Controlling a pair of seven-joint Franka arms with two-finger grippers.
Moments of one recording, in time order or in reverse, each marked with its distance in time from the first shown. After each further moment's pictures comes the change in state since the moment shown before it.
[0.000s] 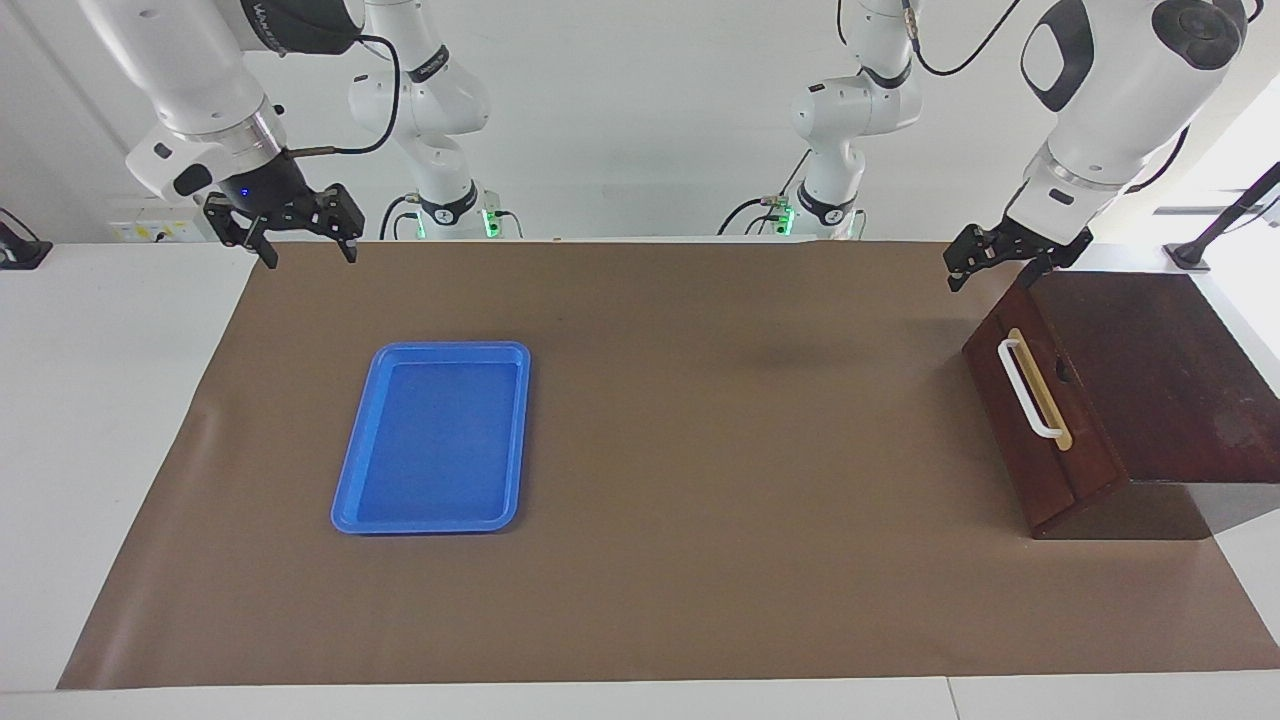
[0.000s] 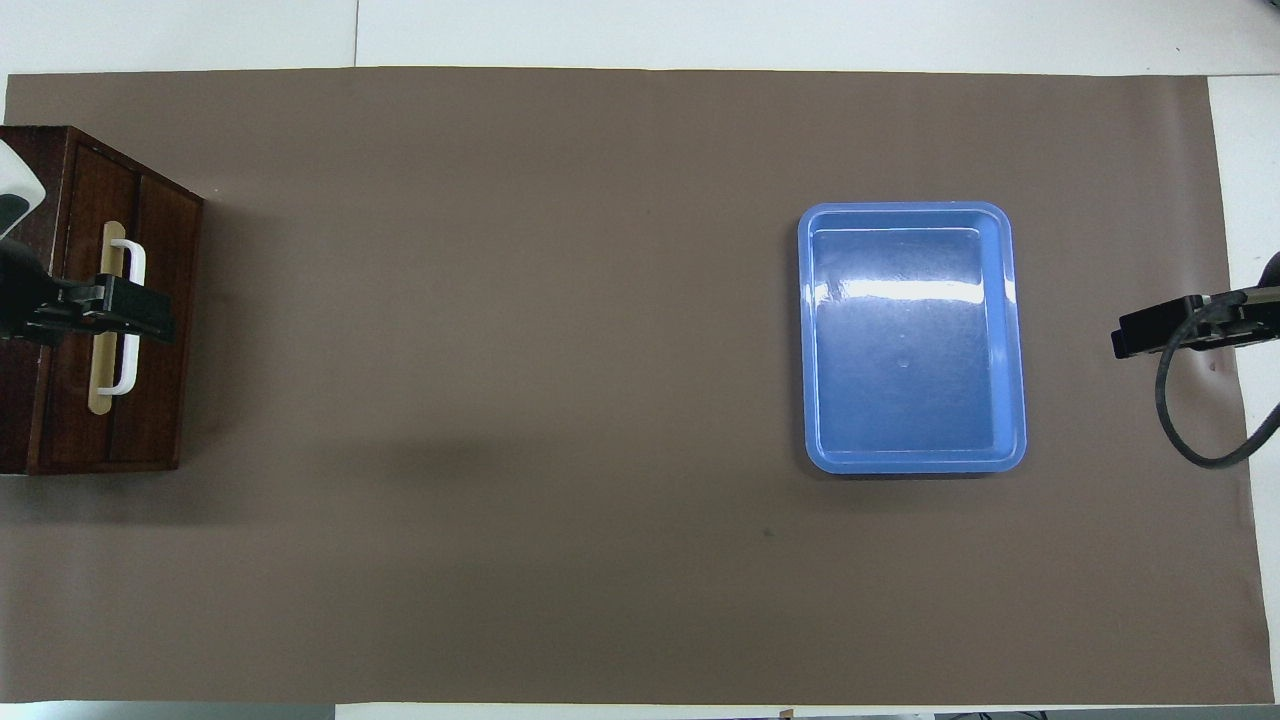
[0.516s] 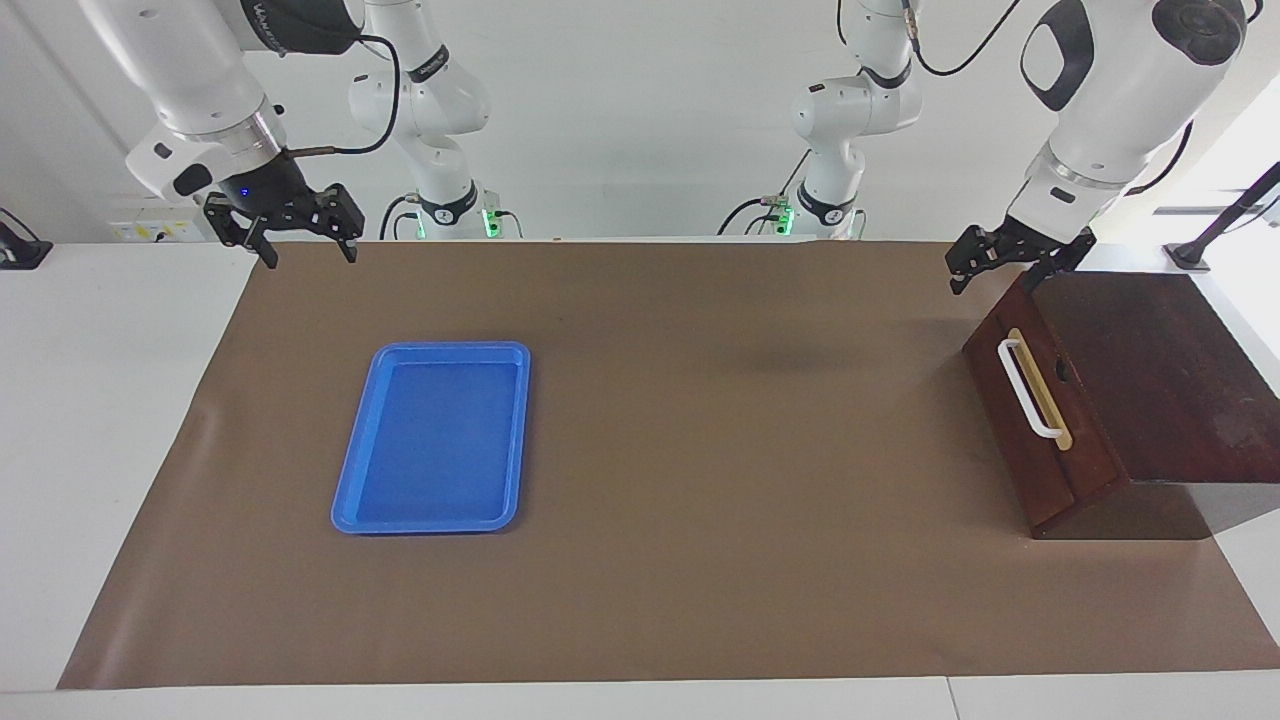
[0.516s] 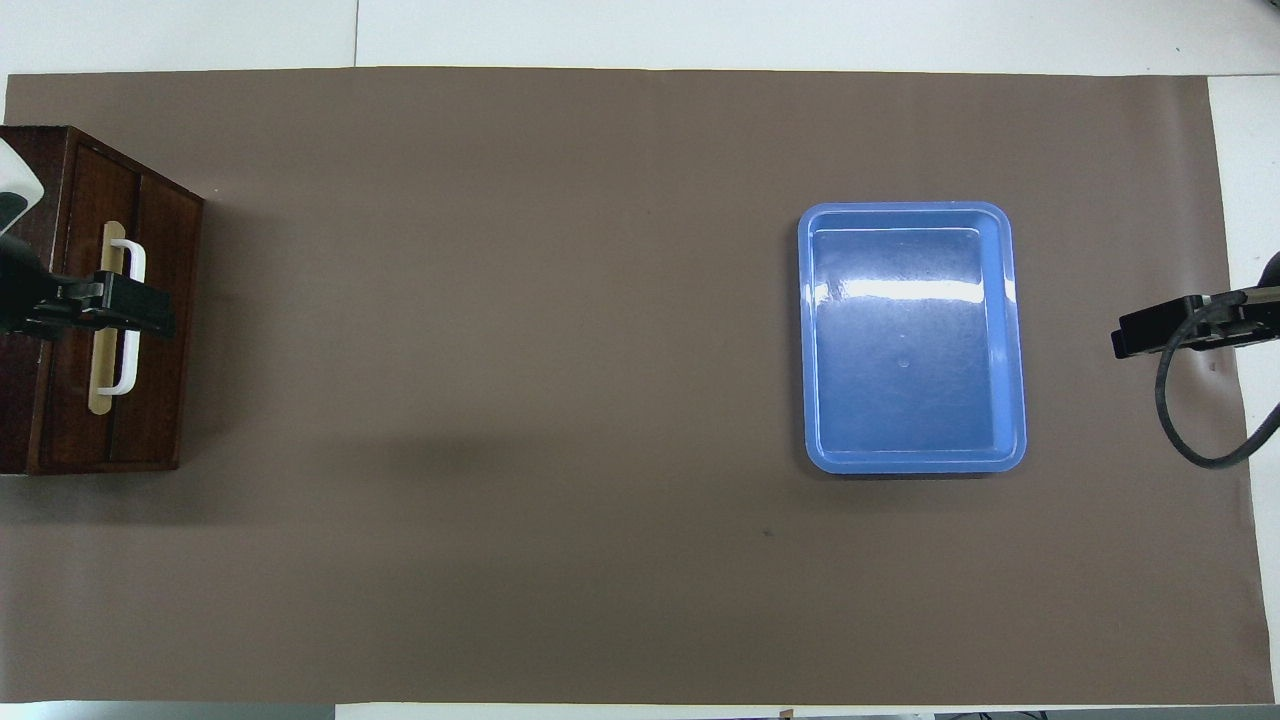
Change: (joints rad) left arm 0.000 0.000 0.001 -0.007 0.004 0.056 0.049; right arm 0.000 0.000 0.000 0.000 0.000 0.000 0.000
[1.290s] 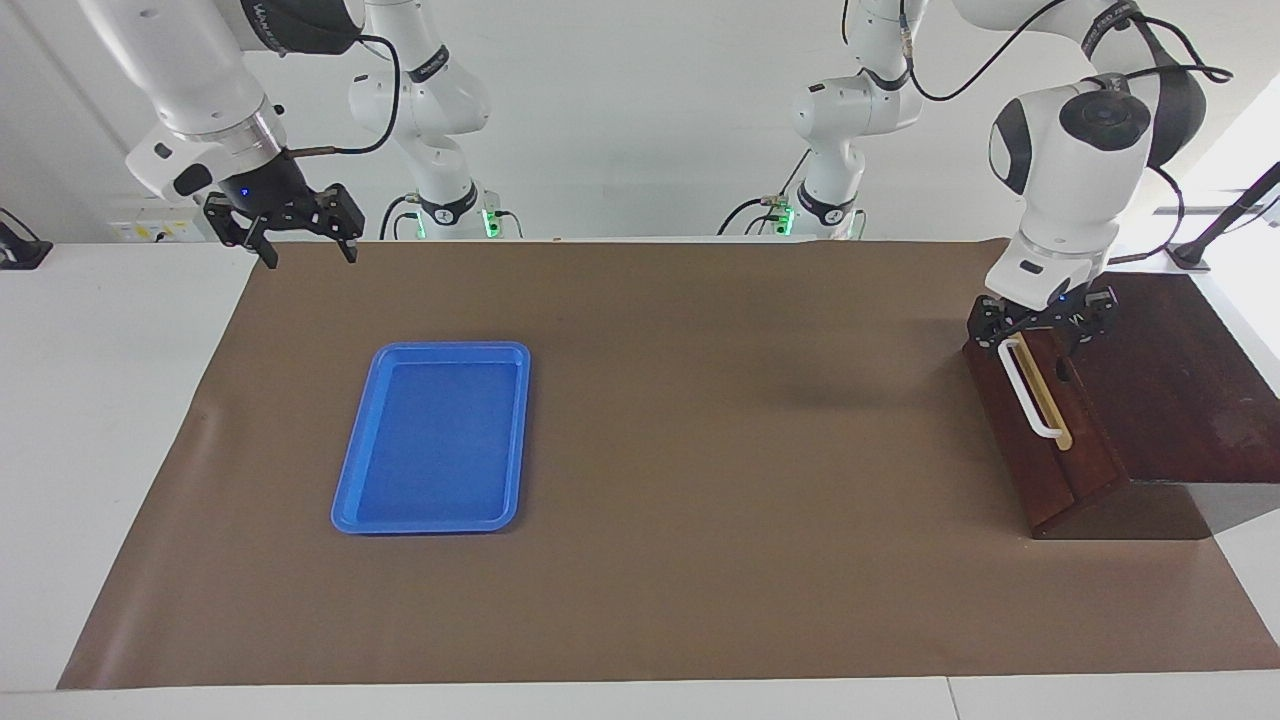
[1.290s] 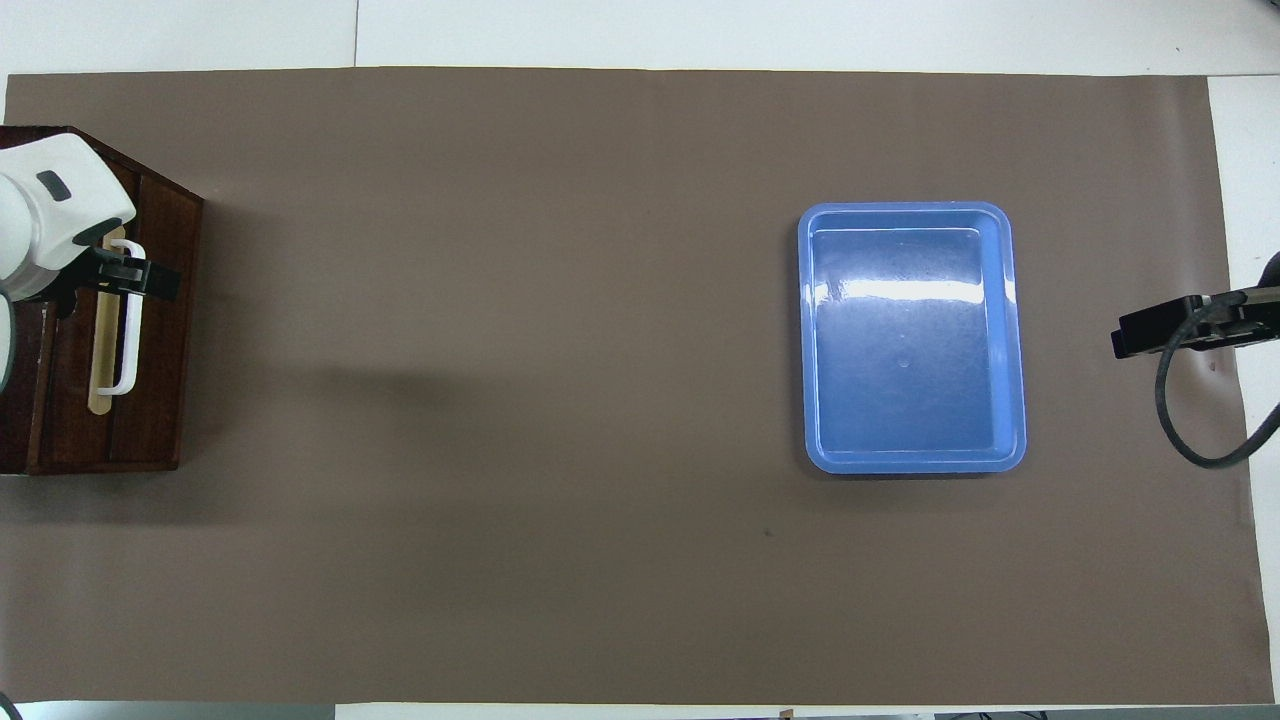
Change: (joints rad) left arm -0.003 0.072 -0.002 -0.165 0.339 0.352 0.047; right arm 0.000 0.000 0.000 0.000 0.000 0.000 0.000
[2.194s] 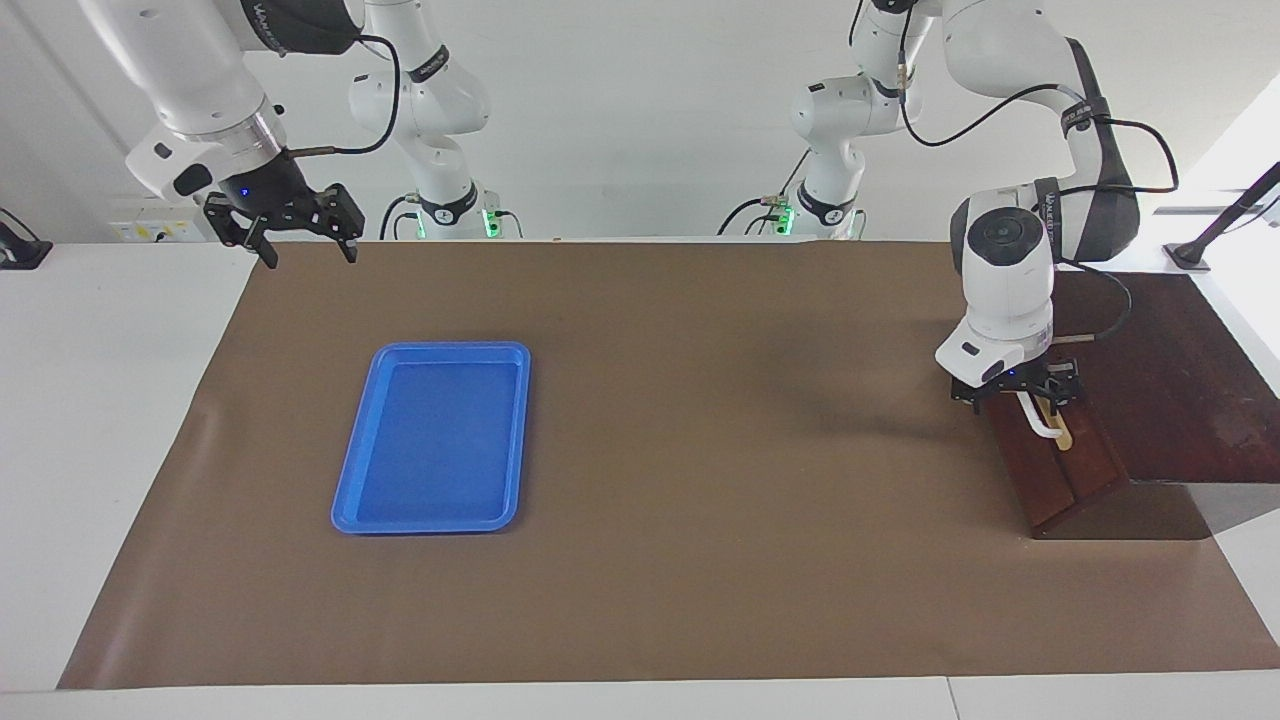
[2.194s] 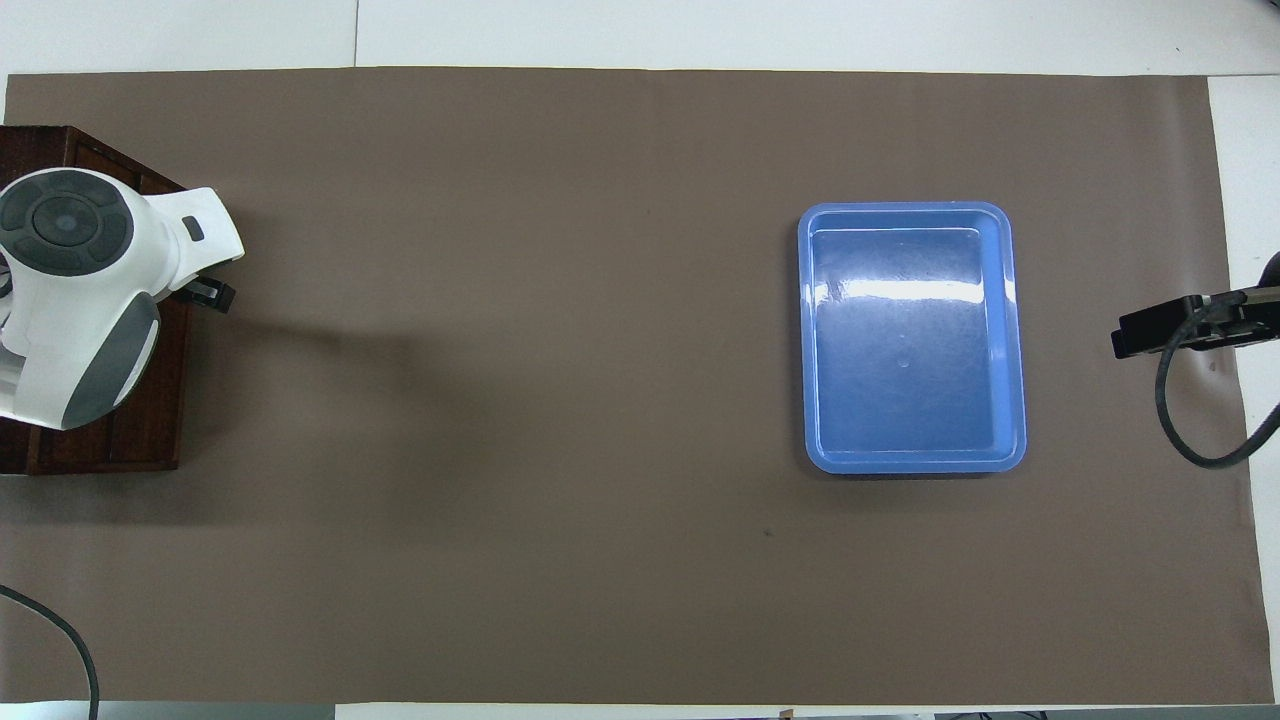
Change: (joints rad) left arm -0.010 0.117 0.001 -0.120 0.251 0.187 -0.084; right arm 0.000 0.000 0.000 0.000 0.000 0.000 0.000
